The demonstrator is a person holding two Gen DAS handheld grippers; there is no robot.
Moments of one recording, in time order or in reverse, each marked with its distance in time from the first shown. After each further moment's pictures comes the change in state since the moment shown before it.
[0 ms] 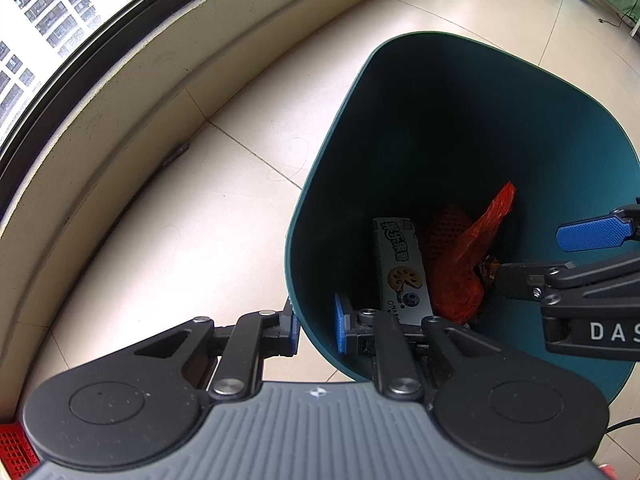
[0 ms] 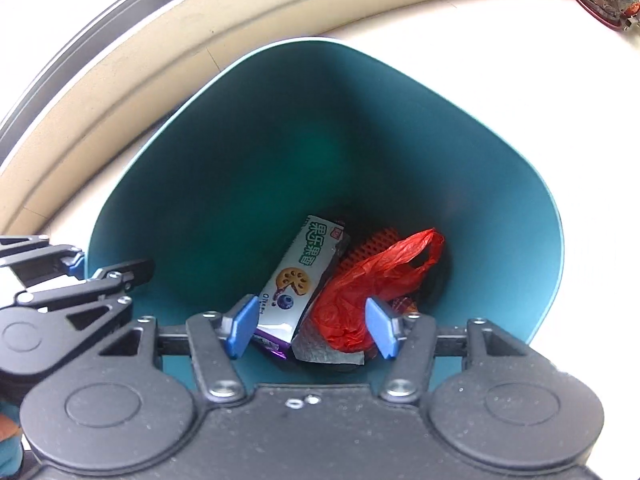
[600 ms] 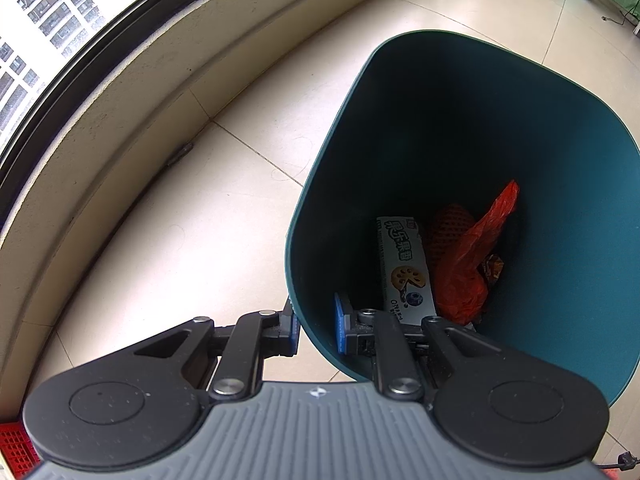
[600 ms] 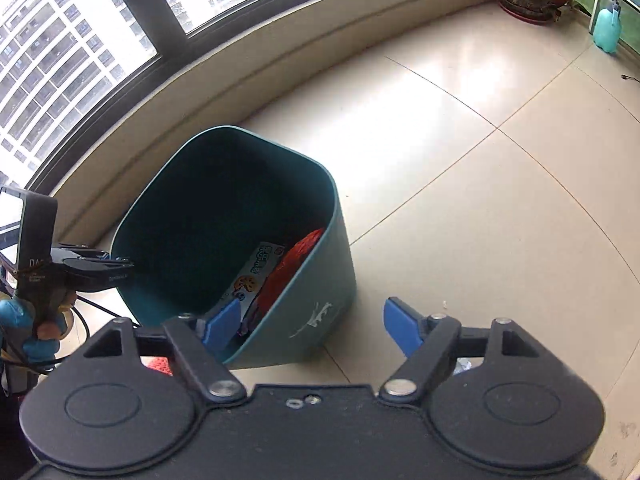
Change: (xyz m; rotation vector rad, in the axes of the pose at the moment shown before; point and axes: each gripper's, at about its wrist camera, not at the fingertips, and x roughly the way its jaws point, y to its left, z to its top) left arm 0.004 0.018 -0.008 0.001 0.004 0.017; right arm -0.107 -0.101 -0.078 0.180 -0.174 -0.015
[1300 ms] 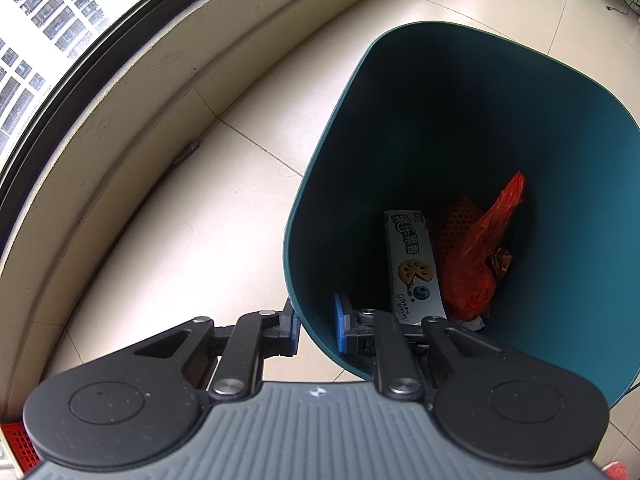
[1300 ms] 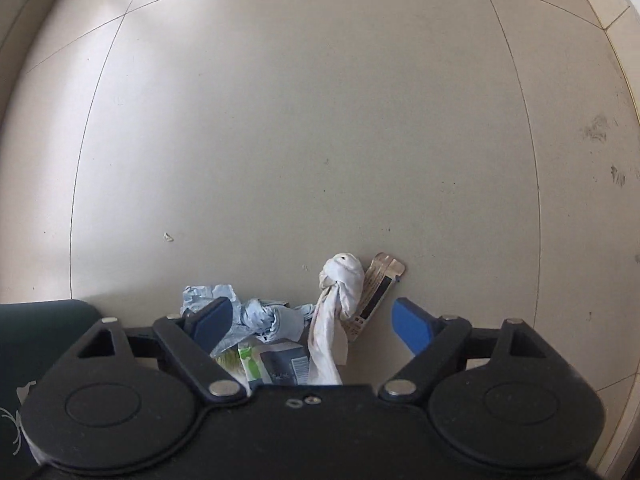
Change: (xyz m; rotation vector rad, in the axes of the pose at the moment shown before) left arm 0.016 0.009 -0.007 0.016 0.011 0.030; right arm 0.144 -0.246 -0.131 0.861 0.186 -0.276
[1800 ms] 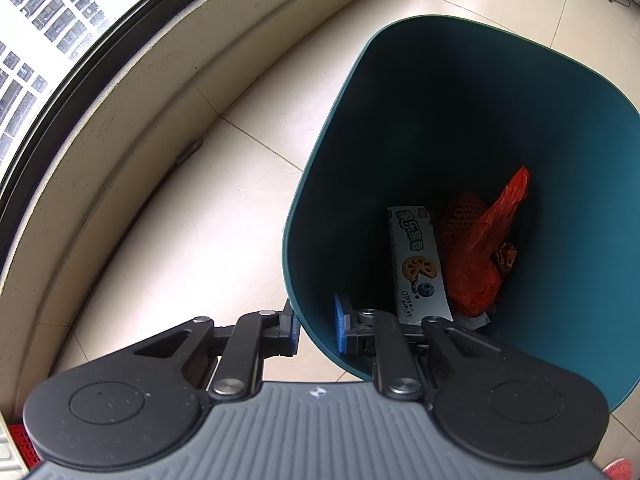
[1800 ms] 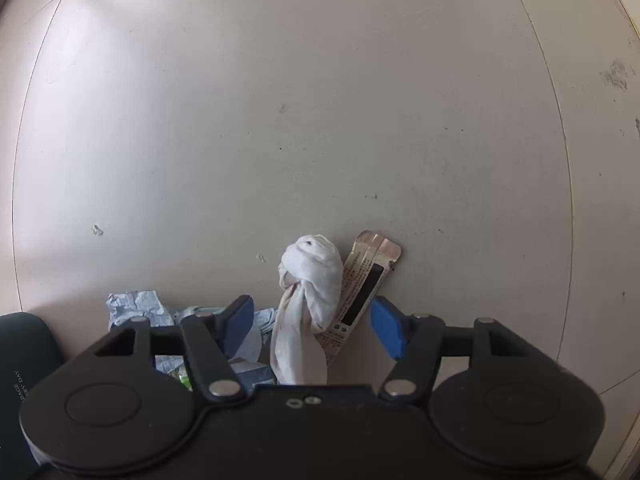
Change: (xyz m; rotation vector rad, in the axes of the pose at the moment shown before) left arm 0.007 -0.006 0.000 0.016 0.010 0.023; right arm 0.074 -0.020 0.003 0.058 0.070 -0.044
